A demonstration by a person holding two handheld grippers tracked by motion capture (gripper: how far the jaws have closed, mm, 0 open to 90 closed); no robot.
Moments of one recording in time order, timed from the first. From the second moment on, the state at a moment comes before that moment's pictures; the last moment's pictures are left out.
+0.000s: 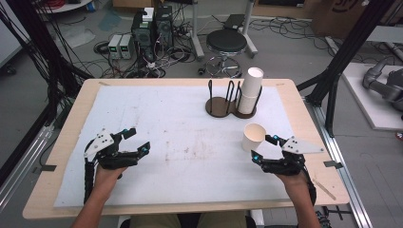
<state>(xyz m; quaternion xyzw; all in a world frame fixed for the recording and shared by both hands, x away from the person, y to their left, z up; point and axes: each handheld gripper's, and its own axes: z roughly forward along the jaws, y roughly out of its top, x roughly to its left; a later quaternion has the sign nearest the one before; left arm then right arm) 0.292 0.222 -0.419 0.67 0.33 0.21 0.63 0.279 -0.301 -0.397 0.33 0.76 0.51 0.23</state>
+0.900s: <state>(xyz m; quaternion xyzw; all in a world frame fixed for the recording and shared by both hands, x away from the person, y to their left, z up) 0.282 0.224 -0.416 0.67 0.32 0.22 0.63 0.277 -0.298 -0.393 0.33 0.75 0.52 0.24</state>
